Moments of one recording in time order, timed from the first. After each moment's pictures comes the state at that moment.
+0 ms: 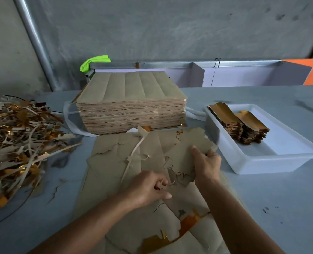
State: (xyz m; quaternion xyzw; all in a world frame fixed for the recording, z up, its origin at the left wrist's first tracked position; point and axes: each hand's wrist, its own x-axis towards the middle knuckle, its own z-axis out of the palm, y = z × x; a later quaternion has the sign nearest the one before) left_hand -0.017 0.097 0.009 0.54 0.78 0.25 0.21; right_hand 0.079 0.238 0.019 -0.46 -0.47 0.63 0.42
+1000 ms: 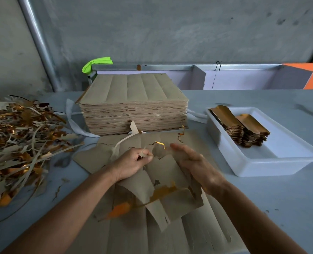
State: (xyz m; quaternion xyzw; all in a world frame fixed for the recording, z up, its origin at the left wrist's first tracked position) left_hand -0.077 0.102 0.034 0.52 0.73 0.39 0.21; right_hand 0.102 0.226 0.046 -0.18 -0.75 0.62 0.15
